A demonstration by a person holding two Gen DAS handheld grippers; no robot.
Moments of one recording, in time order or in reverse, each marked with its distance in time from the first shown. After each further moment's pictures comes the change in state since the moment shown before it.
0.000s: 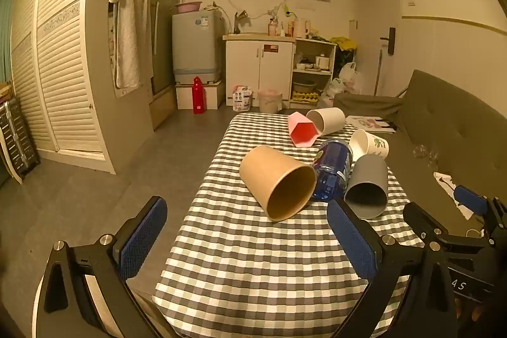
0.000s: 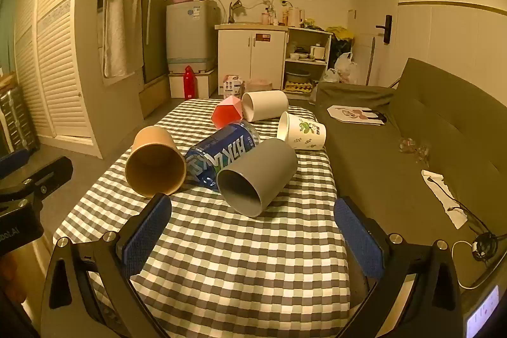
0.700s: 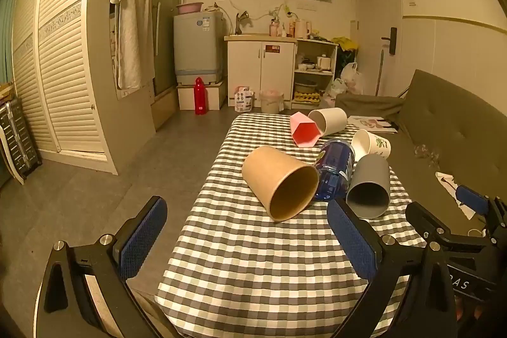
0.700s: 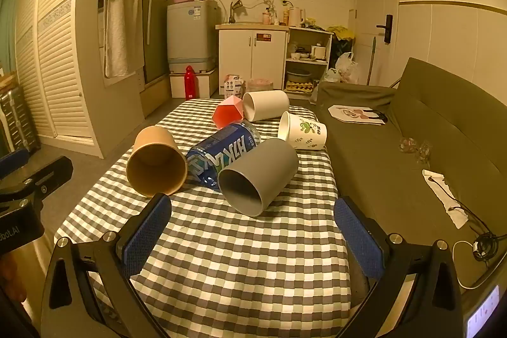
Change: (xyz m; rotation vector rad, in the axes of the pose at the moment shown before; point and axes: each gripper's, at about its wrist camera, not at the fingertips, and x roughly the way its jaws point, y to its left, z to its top) left arm -0.002 0.000 -0.001 0.007 -0.008 0.005; right arm 0.001 0.000 -0.001 0.005 0.001 0.005
